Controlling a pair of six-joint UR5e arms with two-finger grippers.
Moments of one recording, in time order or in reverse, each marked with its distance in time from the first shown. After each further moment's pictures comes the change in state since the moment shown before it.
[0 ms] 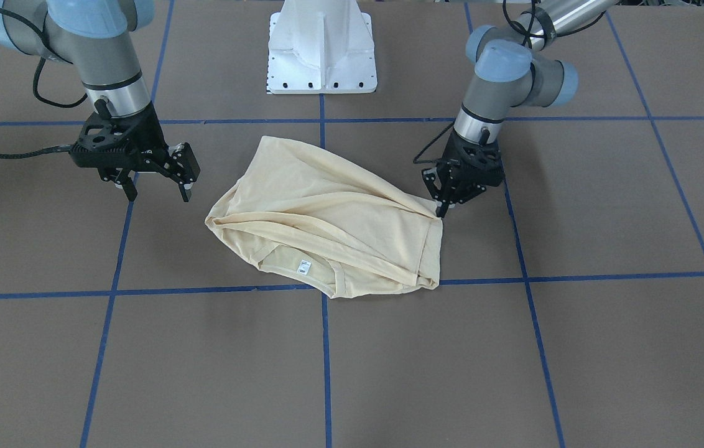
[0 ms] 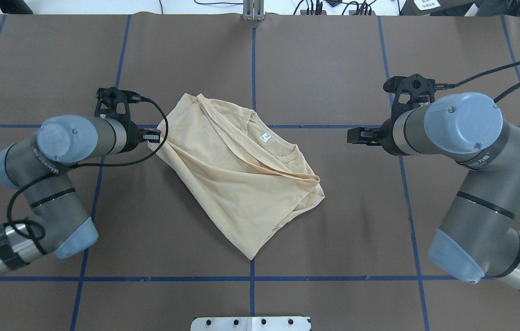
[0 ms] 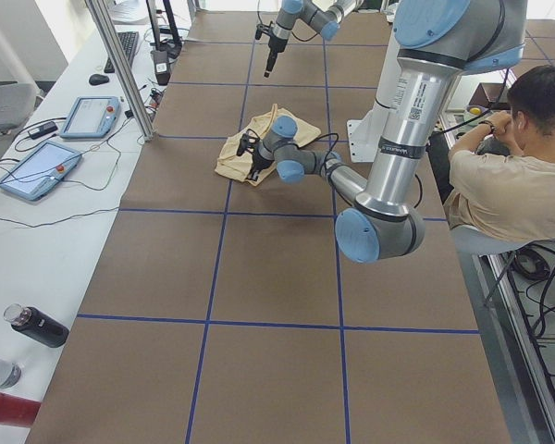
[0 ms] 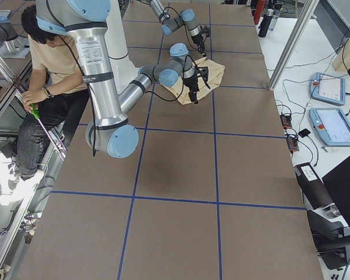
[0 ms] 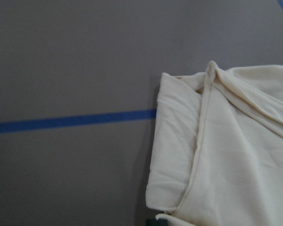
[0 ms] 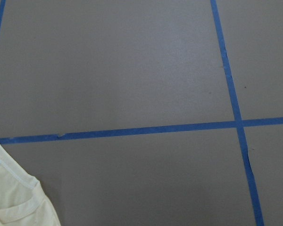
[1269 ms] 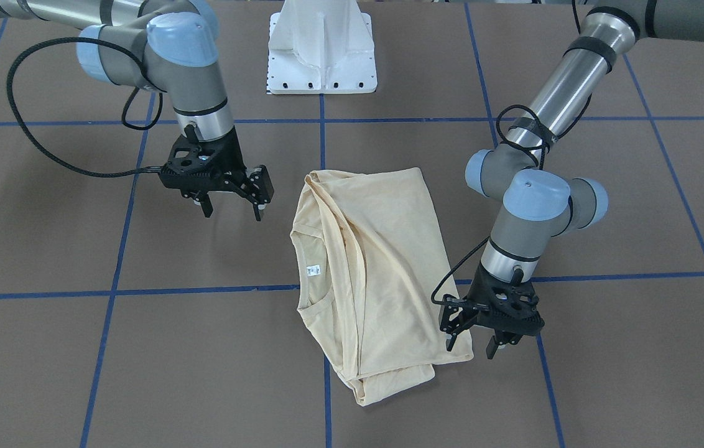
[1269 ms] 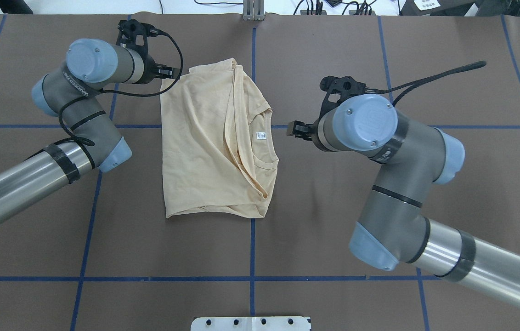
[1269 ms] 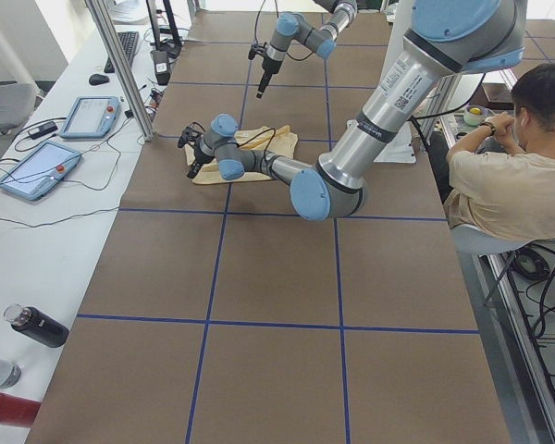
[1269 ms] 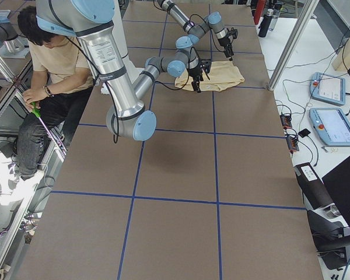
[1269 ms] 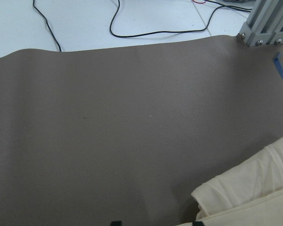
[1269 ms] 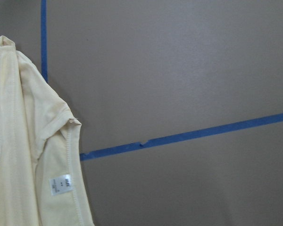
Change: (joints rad) left arm -0.151 -0.263 0.461 -0.304 -0.117 0.143; right arm -0.094 0.302 -0.269 -0.001 -0.086 0.209
